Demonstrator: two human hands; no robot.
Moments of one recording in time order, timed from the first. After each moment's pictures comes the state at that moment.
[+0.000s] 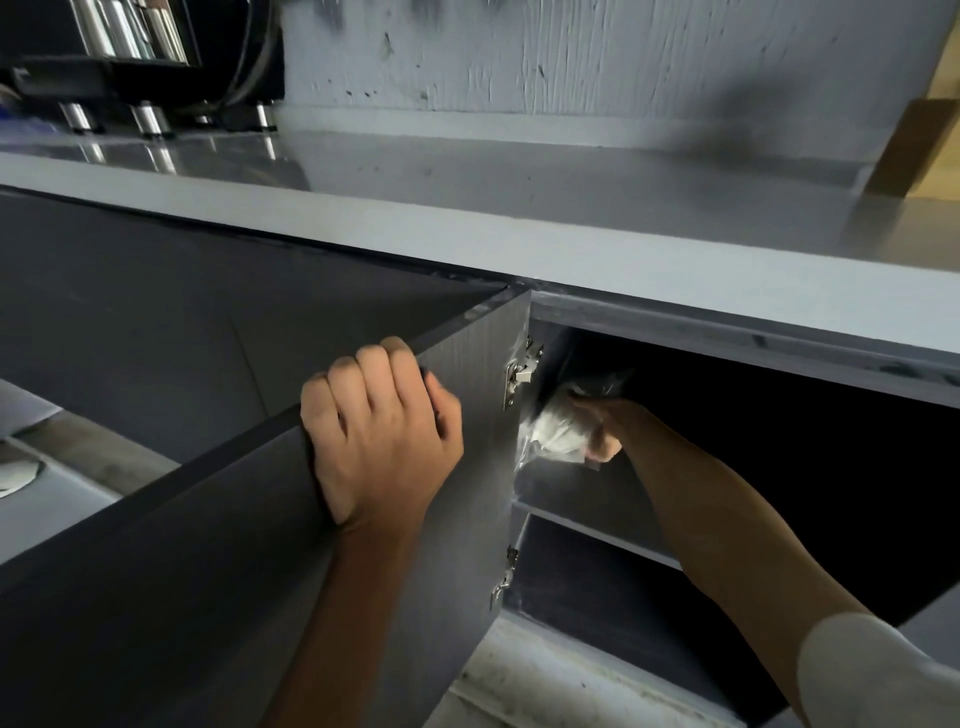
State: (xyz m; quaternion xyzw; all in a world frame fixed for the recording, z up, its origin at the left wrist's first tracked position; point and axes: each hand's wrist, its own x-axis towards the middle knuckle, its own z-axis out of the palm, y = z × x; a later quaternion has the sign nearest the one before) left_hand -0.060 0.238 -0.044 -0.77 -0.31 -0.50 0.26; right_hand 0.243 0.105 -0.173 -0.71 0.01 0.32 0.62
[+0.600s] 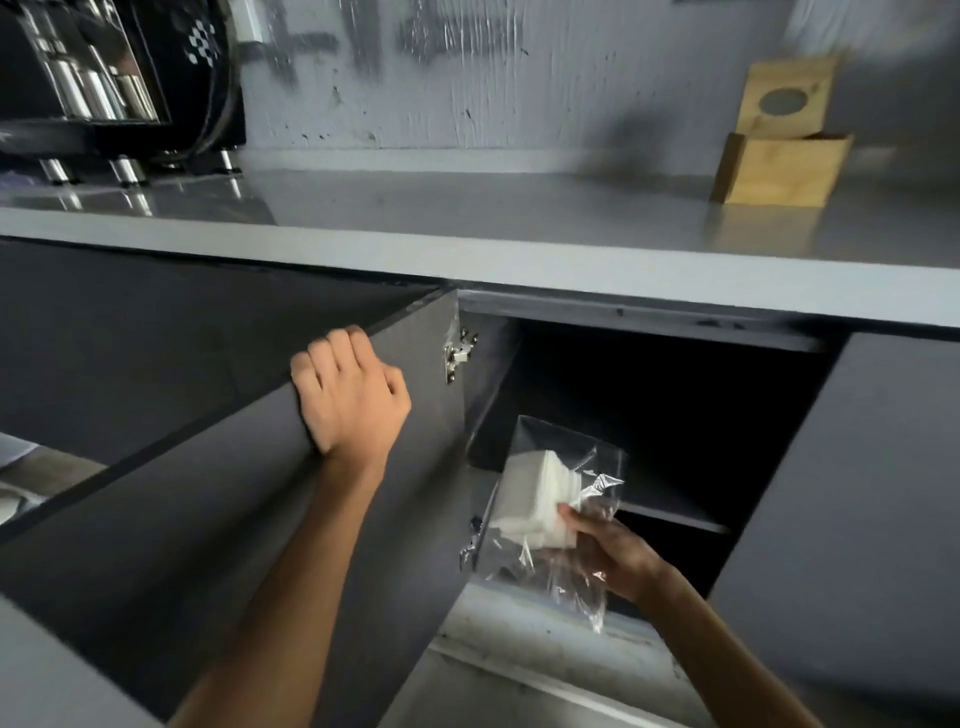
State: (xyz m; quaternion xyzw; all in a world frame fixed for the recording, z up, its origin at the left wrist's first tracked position) left_hand -0.077 0.220 -0.021 -0.85 -0.33 -0.38 0.15; right_hand 0.012 -0.036 -0.192 -0.53 -0.05 0.39 0.75
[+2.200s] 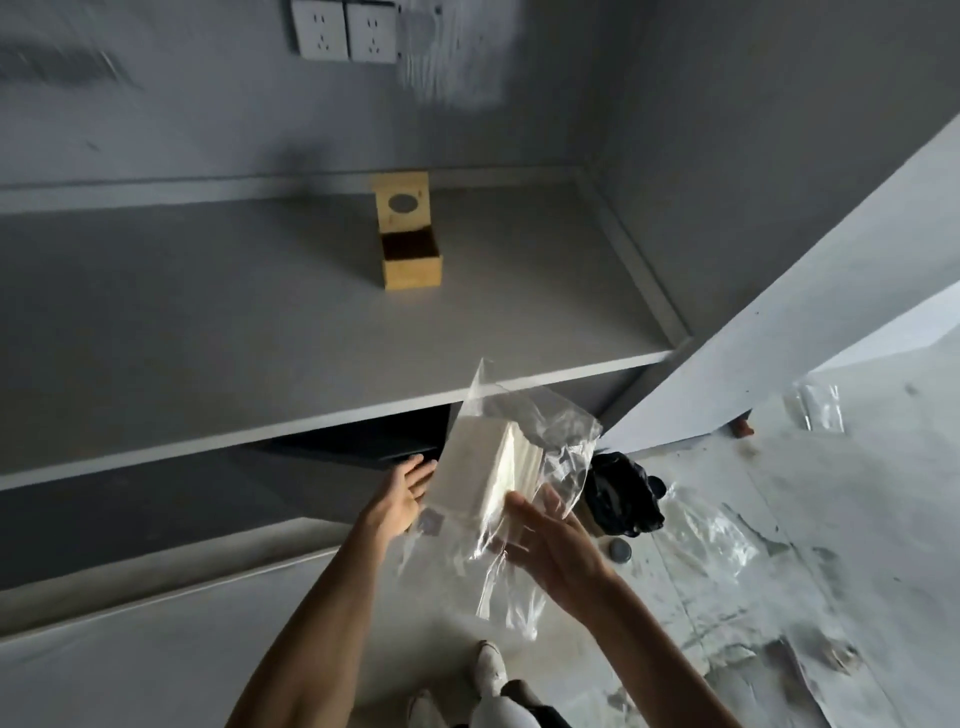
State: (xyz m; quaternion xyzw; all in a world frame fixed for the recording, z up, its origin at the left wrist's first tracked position) left_hand -0.062 -0.038 0.199 -0.52 -0.30 0.36 -0.72; right_hand -0.190 -0.223 0.352 -0.40 0.26 0.16 0.87
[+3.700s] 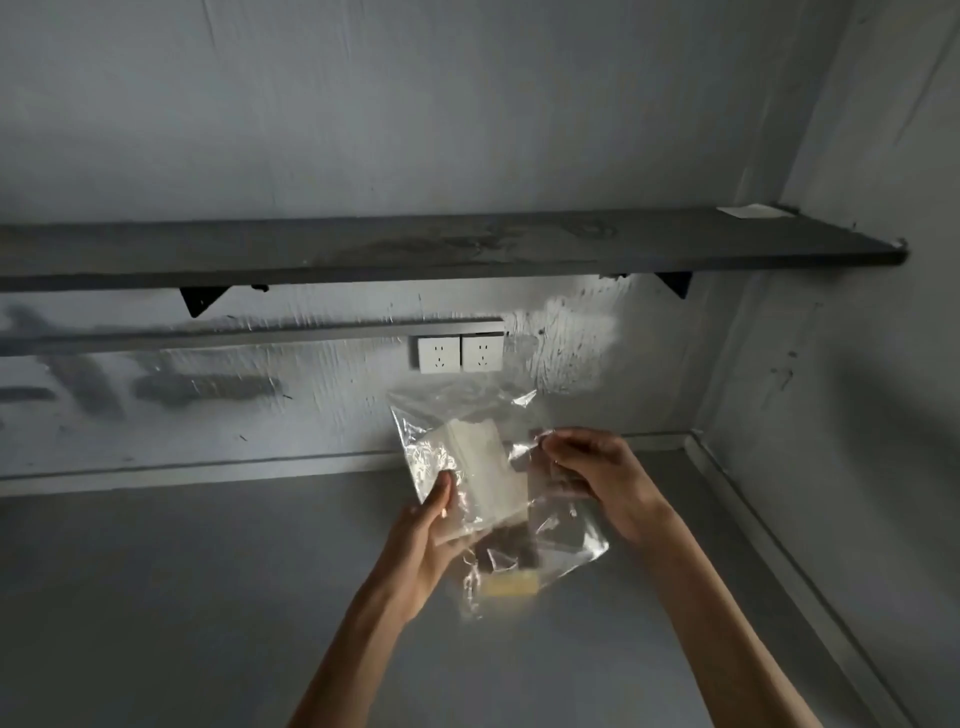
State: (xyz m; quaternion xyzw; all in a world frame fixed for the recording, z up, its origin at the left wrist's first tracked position) left_hand 0.231 -0.005 0.507 -0.47 0.01 0.14 -0.87; right_hand 0.258 -0.225 0.567 -0.68 -0.03 0.06 0.73
